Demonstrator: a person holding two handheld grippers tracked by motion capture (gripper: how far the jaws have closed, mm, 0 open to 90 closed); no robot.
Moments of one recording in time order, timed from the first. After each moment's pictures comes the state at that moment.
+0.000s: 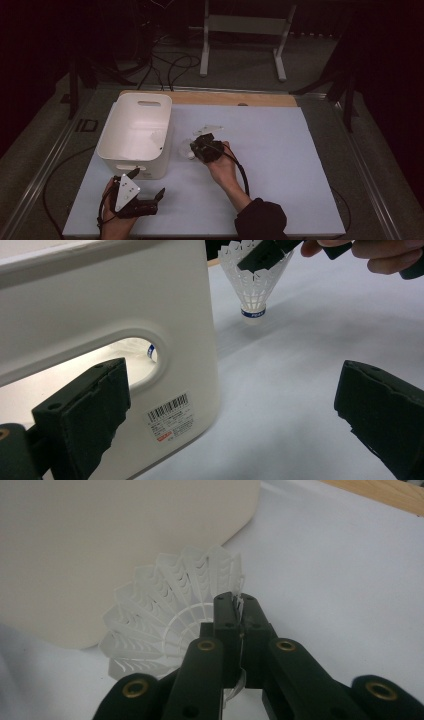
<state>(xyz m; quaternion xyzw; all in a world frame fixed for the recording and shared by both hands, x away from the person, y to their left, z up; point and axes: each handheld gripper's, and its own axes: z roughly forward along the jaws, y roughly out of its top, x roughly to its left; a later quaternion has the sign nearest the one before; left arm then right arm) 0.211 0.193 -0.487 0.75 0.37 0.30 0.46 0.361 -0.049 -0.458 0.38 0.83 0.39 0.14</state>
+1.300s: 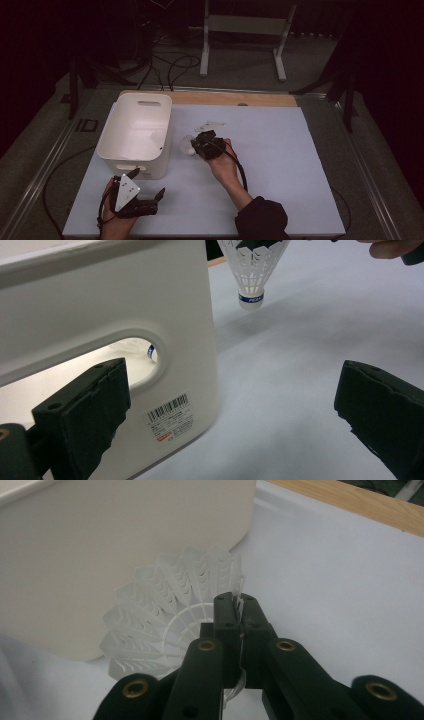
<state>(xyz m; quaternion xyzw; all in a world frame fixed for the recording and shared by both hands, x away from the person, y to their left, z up) 0.211 0.193 -0.487 0.75 0.37 0.30 0.46 0.363 -0.052 -0.447 0.38 0.82 0.40 0.15</state>
